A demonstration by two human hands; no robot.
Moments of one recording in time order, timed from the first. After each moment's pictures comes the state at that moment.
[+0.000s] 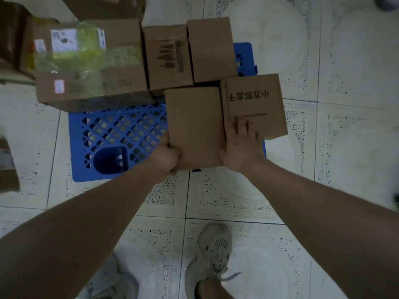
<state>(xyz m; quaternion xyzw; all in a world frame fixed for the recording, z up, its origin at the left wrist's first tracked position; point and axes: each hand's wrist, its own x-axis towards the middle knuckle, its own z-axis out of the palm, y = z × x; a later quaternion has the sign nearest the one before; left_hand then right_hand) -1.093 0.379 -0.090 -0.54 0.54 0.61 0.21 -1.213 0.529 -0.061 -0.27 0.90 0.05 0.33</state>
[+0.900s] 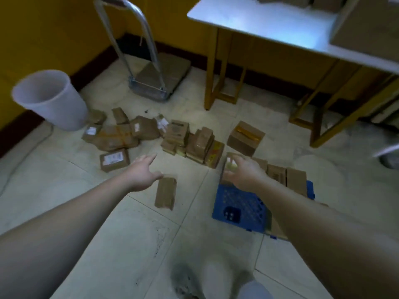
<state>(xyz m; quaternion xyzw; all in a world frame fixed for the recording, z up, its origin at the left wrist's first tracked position) -0.707 0.057 0.454 -0.52 0.79 0.31 0.14 -0.949 0.216 0.449 -0.40 0.85 -0.03 0.34</state>
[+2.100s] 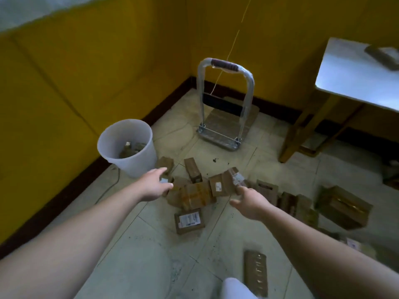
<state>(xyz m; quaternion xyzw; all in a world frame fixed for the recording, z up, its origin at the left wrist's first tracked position) -0.428 -0.471 0.502 -0.56 0.75 0.34 0.10 -0.670 -0.313 0.453 -0.40 0.83 -0.05 0.39</state>
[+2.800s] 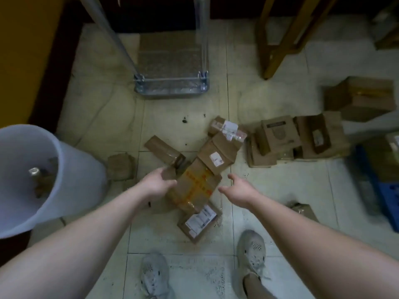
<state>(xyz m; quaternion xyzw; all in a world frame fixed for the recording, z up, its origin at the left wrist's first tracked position) -0.564 -0.702 0.152 -0.44 0.77 0.36 0.30 -0.673 -0.497 0.138 -0.06 0.84 -0.20 0.50</state>
